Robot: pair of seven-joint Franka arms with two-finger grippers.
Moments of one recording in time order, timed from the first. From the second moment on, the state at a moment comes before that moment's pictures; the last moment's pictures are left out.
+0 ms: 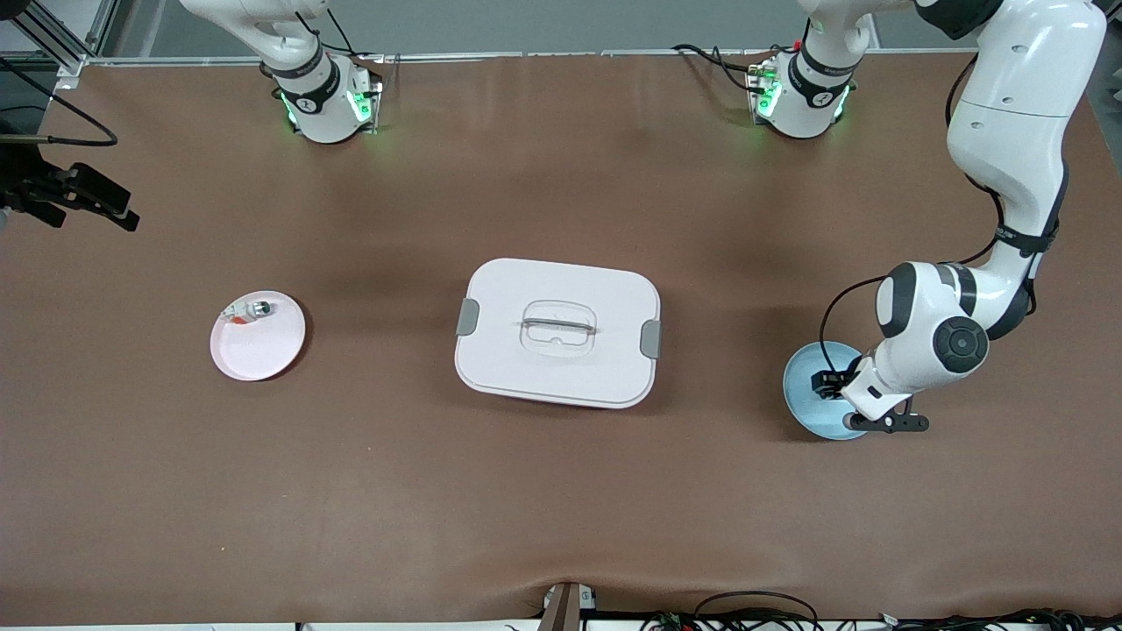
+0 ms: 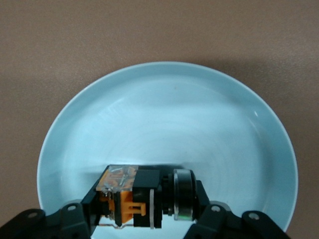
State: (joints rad) left arm 0.13 0.65 -0.18 -1.82 0.16 2.41 -0.10; right arm -0.04 -0.11 -0.02 -1.71 0.02 1.61 0.02
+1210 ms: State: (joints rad) left arm 0.13 0.37 -0.39 -1.76 0.03 2.02 -0.40; right arm -0.03 -0.11 -0.02 -1.70 0.02 1.62 0.02
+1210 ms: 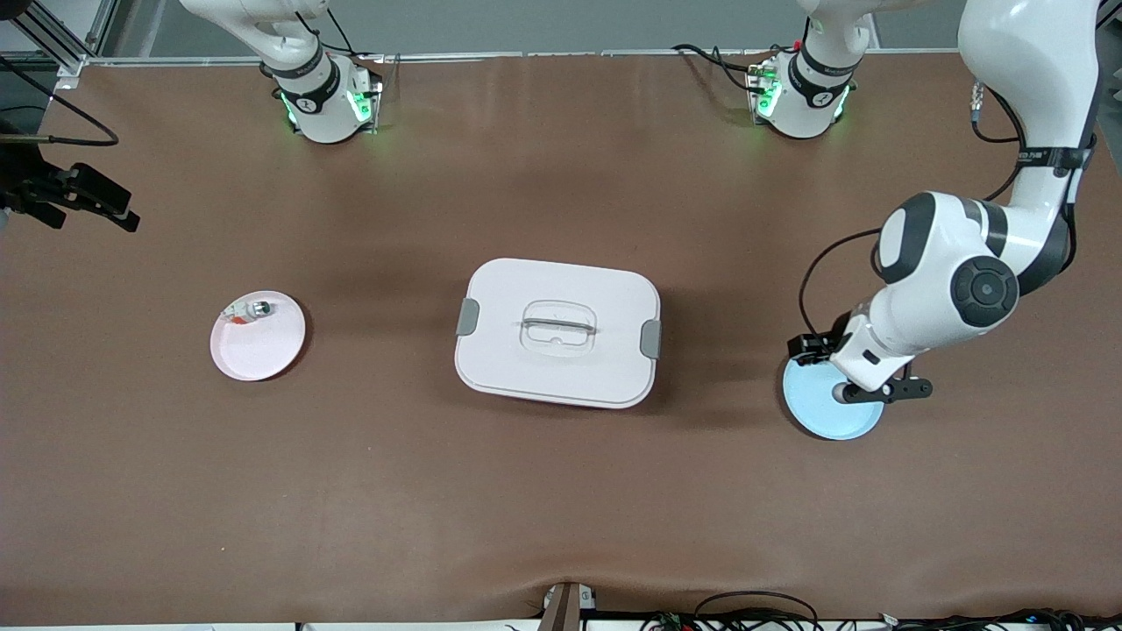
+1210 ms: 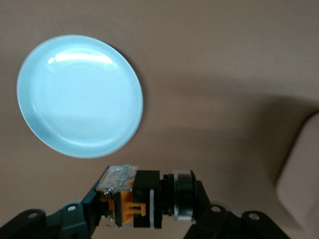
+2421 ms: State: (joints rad) left arm -0.28 0.62 -0.60 -1.36 -0.08 2.28 -1.68; right arm -0.04 0.05 -0.02 -1.66 0.02 1.63 0.02
